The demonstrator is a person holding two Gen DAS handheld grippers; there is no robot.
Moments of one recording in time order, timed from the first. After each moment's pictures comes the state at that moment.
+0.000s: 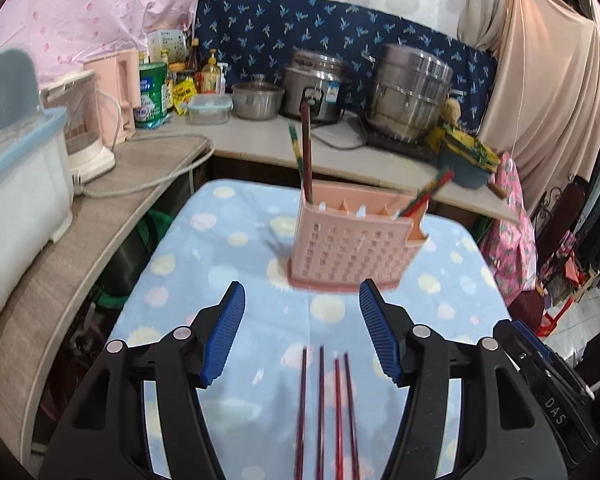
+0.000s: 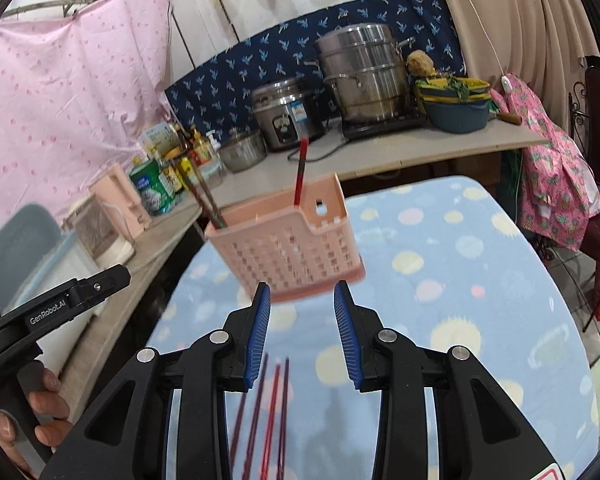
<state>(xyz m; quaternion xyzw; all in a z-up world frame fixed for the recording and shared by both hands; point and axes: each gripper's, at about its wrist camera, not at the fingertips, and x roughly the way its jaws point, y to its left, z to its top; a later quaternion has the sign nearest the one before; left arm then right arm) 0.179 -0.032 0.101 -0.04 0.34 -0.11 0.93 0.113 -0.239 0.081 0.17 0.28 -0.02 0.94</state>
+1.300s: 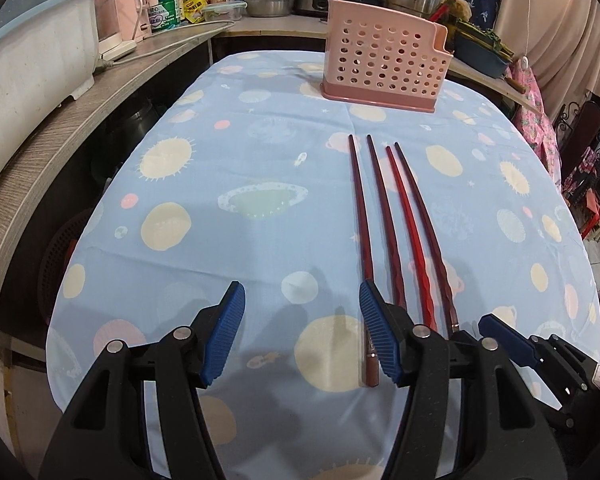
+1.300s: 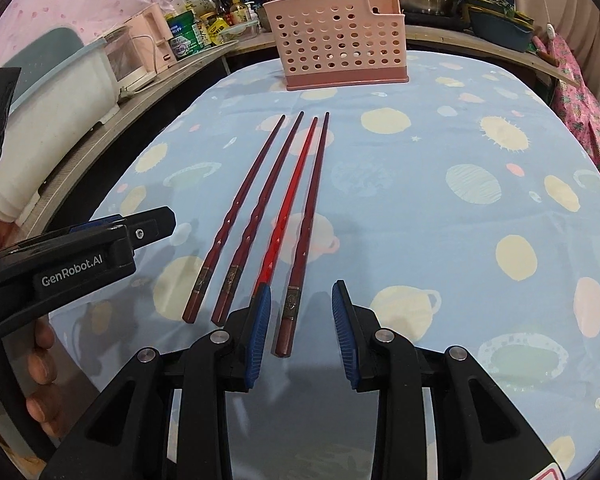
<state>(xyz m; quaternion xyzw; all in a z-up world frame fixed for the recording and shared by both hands) 0.079 -0.005 -0.033 0.01 0.46 -0.09 0.88 0.021 -0.147 -0.058 0.08 0.44 0.03 0.89</state>
